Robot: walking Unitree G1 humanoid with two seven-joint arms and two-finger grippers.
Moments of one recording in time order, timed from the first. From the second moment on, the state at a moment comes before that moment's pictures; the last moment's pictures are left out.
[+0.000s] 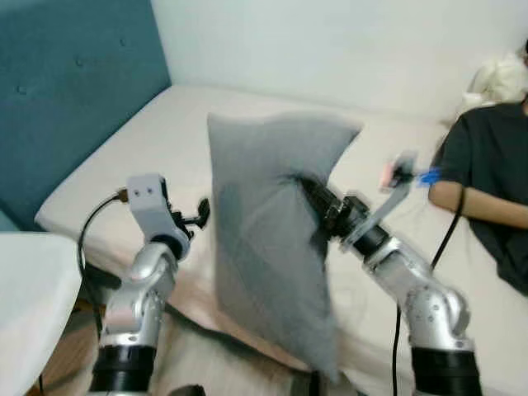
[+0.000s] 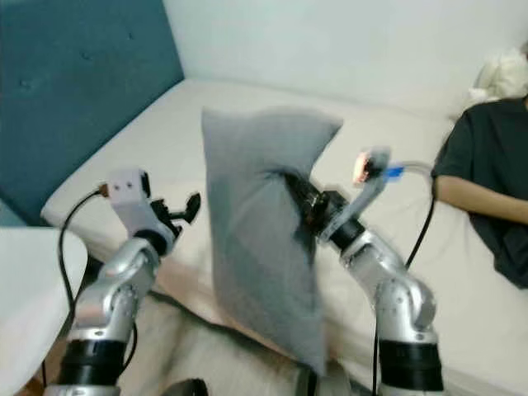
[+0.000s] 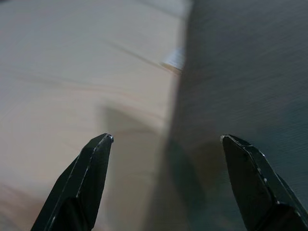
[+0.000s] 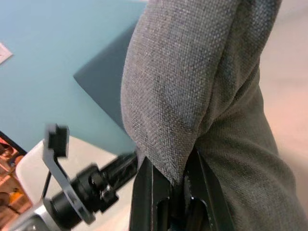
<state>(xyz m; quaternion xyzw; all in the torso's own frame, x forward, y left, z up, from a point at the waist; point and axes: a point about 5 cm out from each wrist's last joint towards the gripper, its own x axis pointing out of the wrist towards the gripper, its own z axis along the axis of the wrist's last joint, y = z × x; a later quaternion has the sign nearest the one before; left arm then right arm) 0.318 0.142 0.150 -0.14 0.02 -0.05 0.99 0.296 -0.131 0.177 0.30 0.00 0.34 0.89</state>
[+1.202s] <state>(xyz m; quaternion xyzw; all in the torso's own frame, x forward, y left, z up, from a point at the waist) 0.318 0.154 0.144 -0.04 0.01 -0.04 1.00 0.299 -0.145 0.160 0.20 0.01 0.26 0.95</state>
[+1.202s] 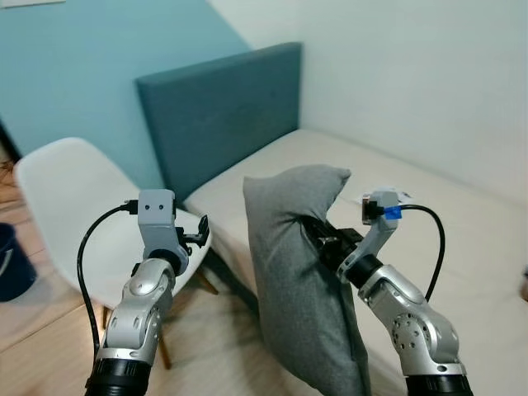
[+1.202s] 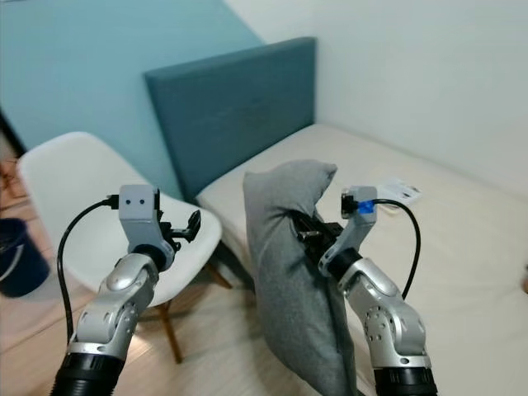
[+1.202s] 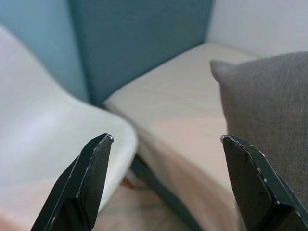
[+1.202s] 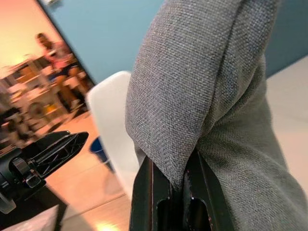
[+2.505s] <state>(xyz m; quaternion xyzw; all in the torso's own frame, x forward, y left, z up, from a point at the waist) 0.319 0.137 0.127 -0.07 0.02 -0.07 0.99 0.305 -0.157 0.140 0.20 0.03 0.22 0.95</state>
